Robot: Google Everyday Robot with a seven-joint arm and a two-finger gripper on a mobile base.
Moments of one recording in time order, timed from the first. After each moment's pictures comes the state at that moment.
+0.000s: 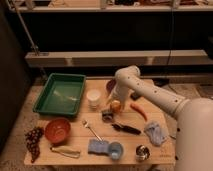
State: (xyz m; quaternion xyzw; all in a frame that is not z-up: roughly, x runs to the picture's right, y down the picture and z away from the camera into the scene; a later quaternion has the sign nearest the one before) arm 0.067 0.094 0.891 -0.21 -0.28 -0.53 0.77
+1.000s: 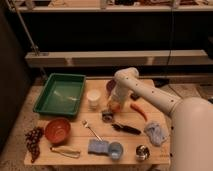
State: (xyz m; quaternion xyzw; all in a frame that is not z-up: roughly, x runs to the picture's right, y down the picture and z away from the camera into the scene) arm 0.068 0.106 0.902 -0.23 -0.30 -0.52 0.77
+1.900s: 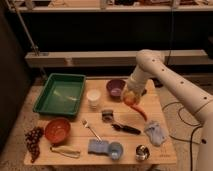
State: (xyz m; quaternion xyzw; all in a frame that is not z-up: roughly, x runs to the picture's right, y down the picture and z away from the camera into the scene) arm 0.145 0.052 0.766 -0.24 -0.35 -0.46 0.78
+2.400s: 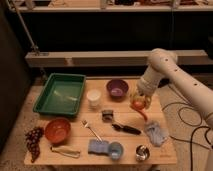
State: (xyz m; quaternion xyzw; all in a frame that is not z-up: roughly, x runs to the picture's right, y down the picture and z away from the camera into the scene) arm 0.177 0.066 0.749 -0.27 -0.36 -0.44 0.78
